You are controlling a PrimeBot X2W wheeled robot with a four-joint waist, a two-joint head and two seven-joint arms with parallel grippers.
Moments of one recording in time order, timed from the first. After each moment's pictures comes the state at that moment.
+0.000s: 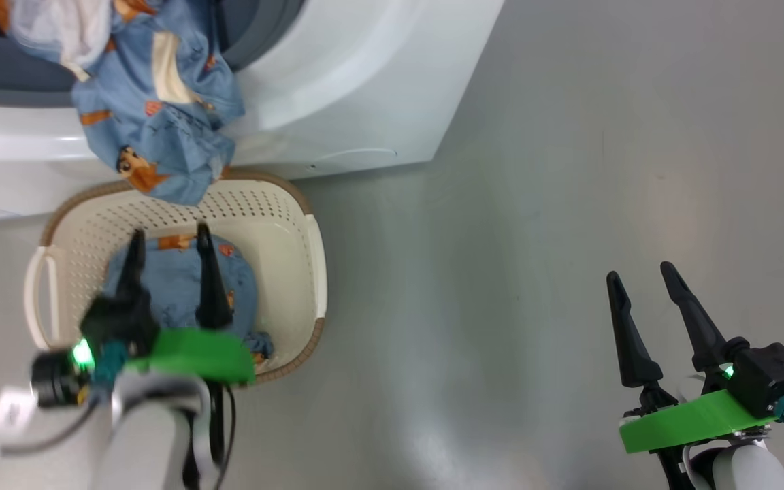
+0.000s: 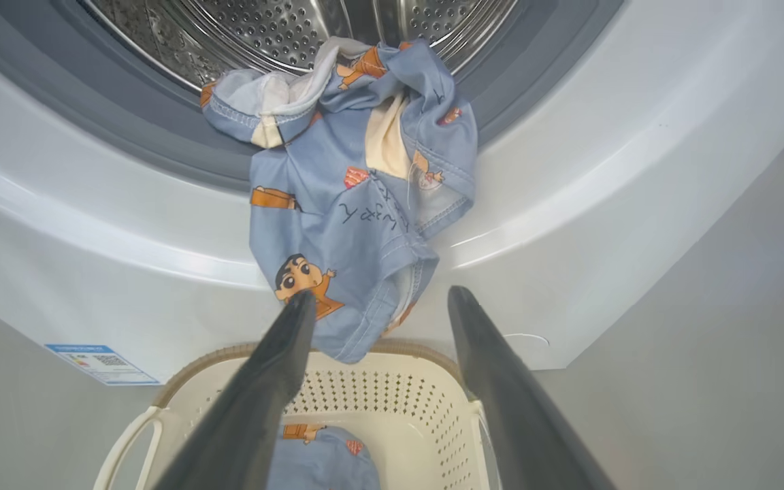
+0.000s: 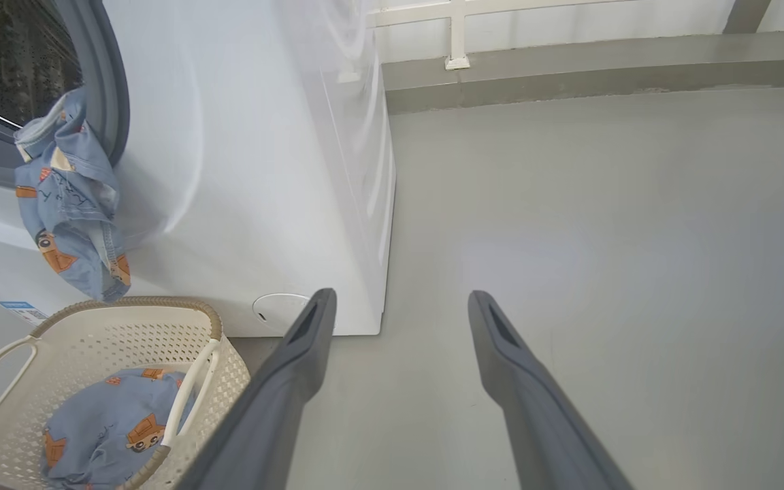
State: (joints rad) left arm -0.29 0.07 -0.22 0.10 -0.21 0.31 -0.14; right arm -0.11 -0.06 -0.01 0.04 0.18 0.13 -0.25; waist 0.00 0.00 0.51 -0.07
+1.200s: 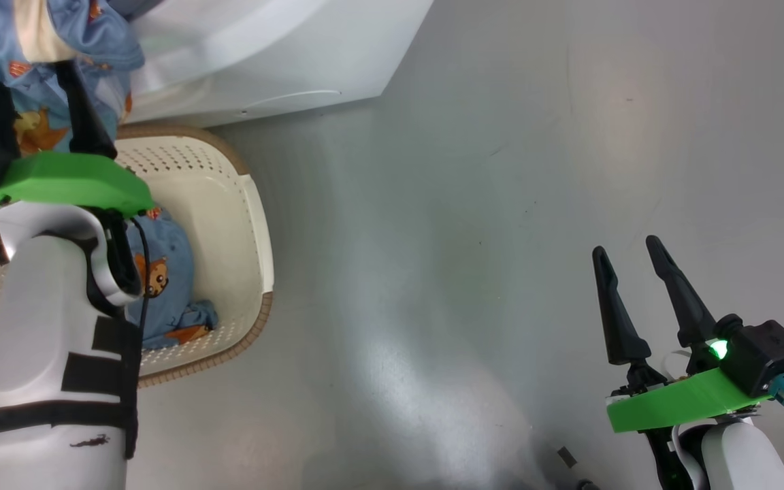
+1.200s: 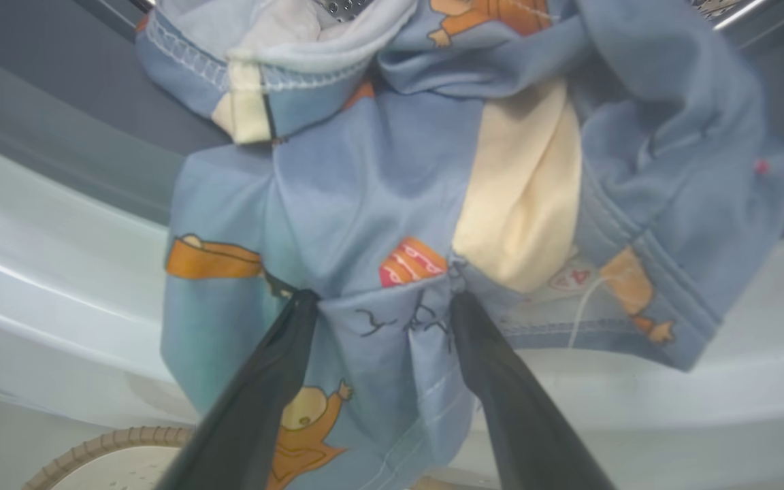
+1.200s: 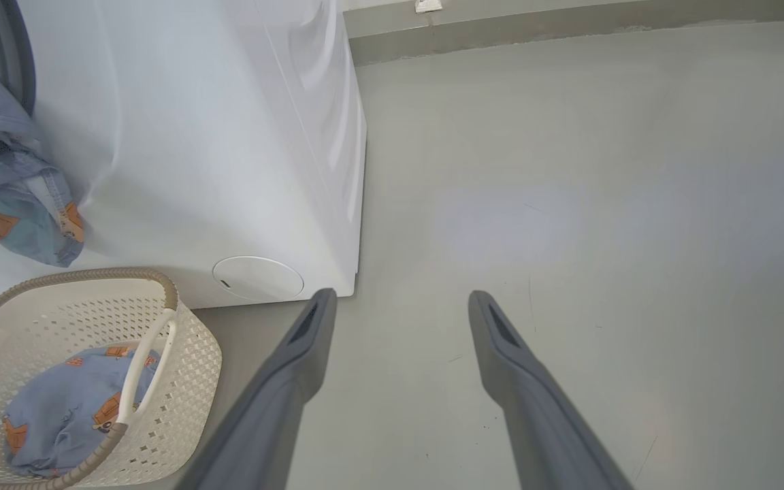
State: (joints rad) left arm -0.80 0.05 0.03 0.58 -0.30 0.21 -0.26; right arm -0.17 -0.06 0.03 0.03 0.23 0.13 -0.25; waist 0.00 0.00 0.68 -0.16
